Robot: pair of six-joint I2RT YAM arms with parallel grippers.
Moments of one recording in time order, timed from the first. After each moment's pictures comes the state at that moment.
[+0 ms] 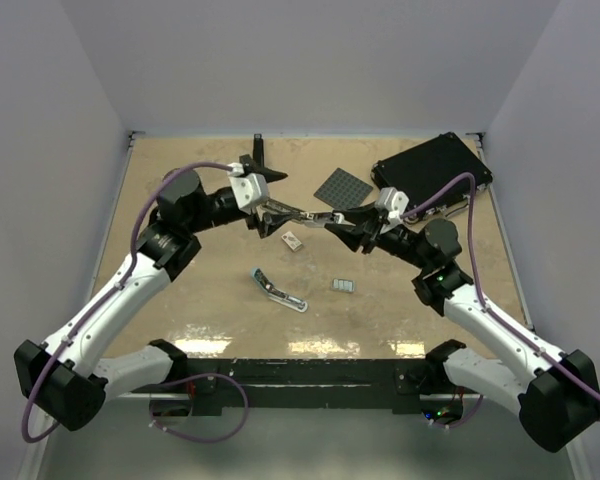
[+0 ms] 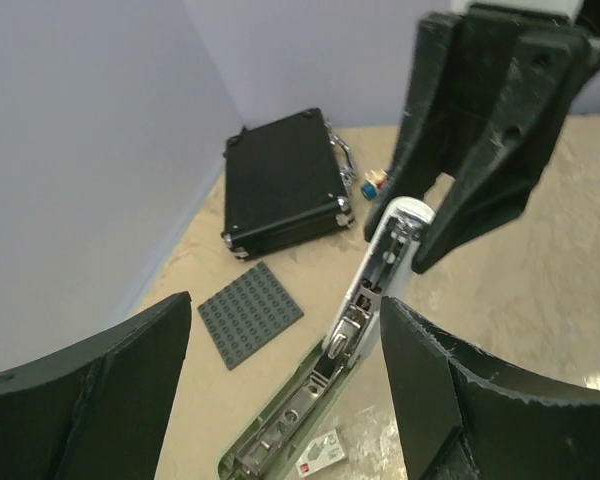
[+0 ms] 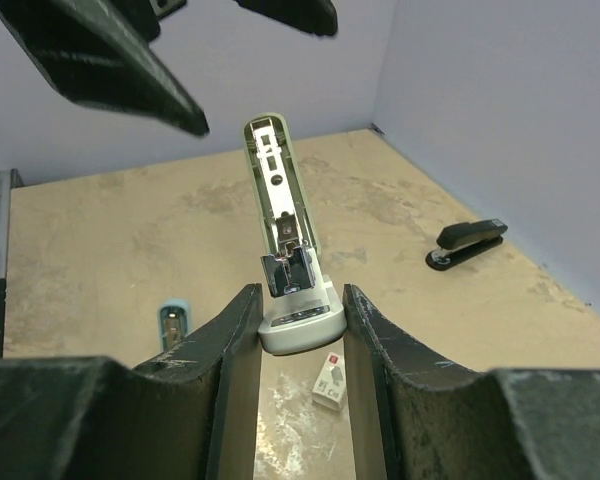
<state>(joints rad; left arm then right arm) -0.51 1.09 1.03 0.11 0.64 0.27 0.50 0.97 0.60 0.58 -0.57 0.03</state>
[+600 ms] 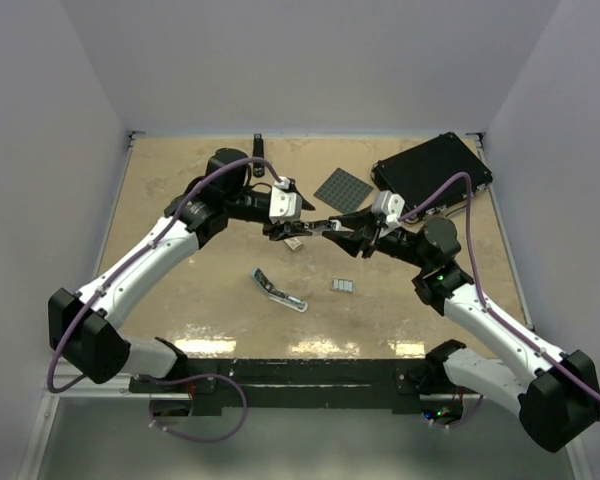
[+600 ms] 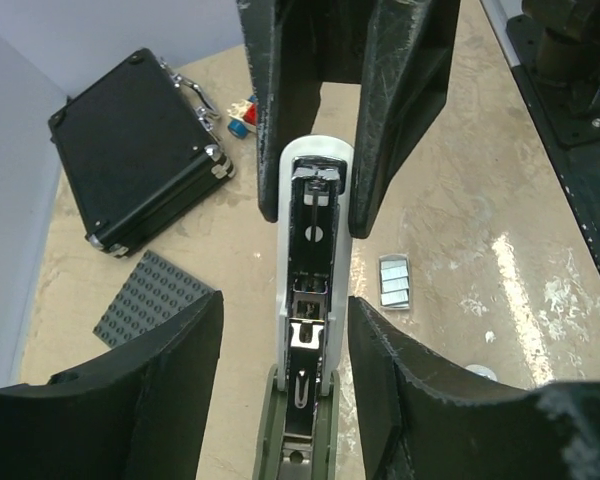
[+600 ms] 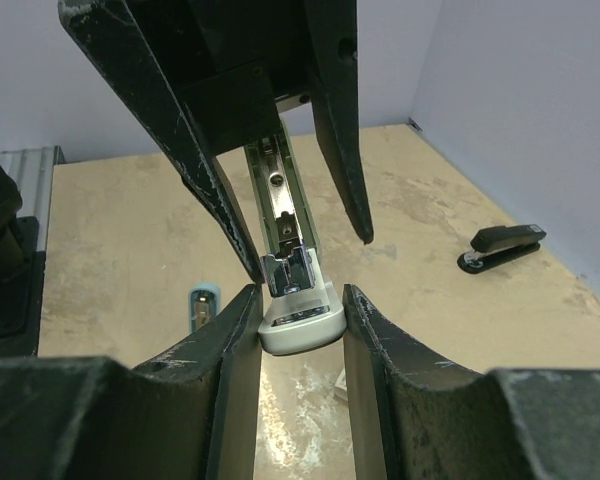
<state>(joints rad) -0.55 1.37 1.26 -0.35 0.92 0.73 0.50 0.98 0.61 0.54 -0.68 0.02</state>
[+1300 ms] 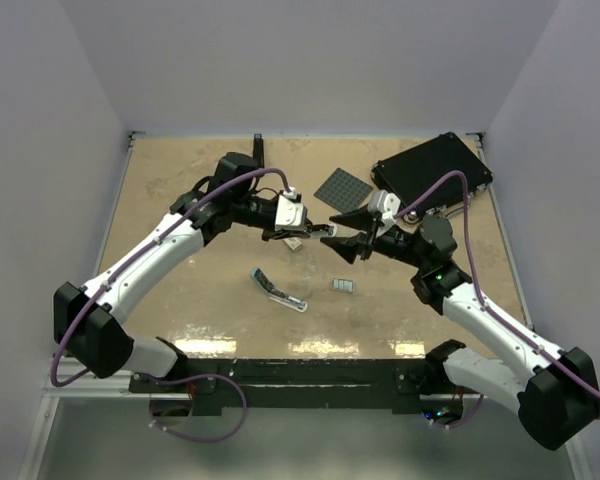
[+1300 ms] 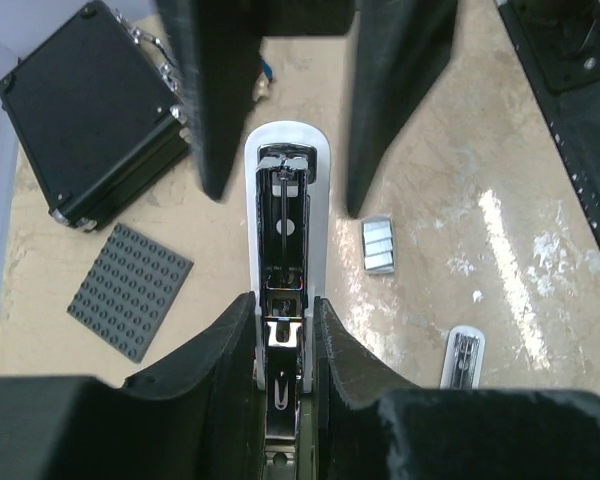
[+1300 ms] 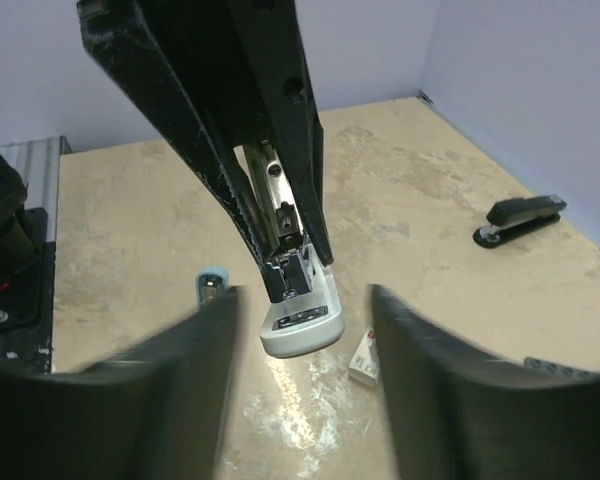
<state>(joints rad) -0.57 1.41 1.29 -0.50 0.89 0.86 0.50 0.99 0.61 0.50 -0.67 0.02</state>
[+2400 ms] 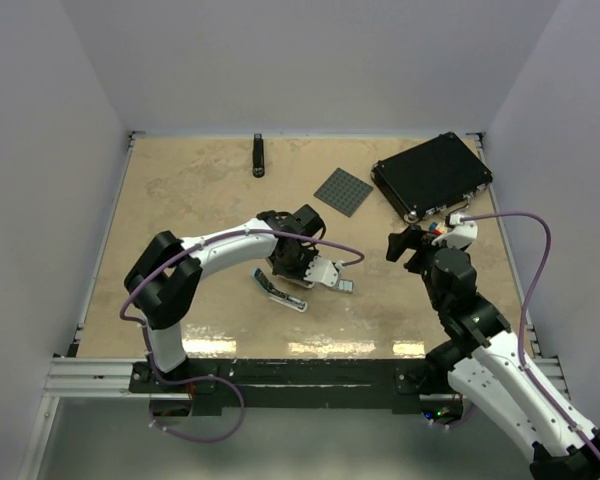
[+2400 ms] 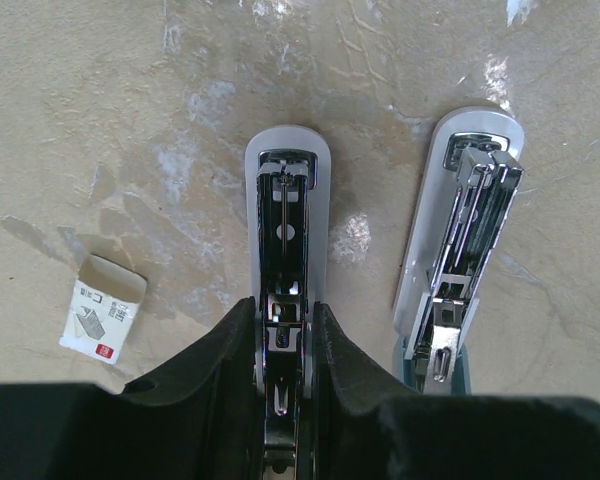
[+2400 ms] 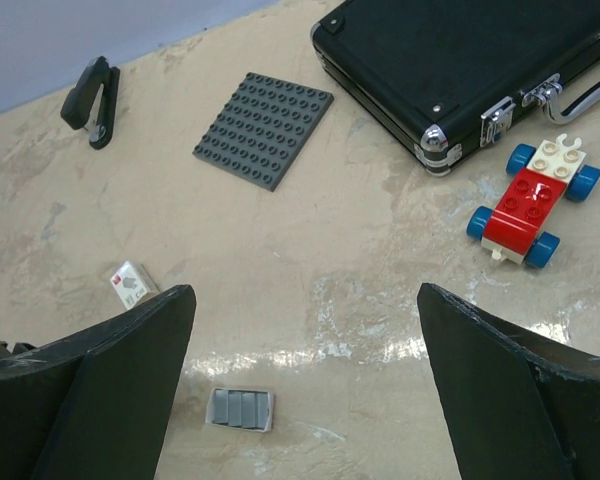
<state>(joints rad) -0.82 1.82 1.30 -0.80 0.17 1.09 0.50 0.56 0.53 -0.25 0.45 0.51</state>
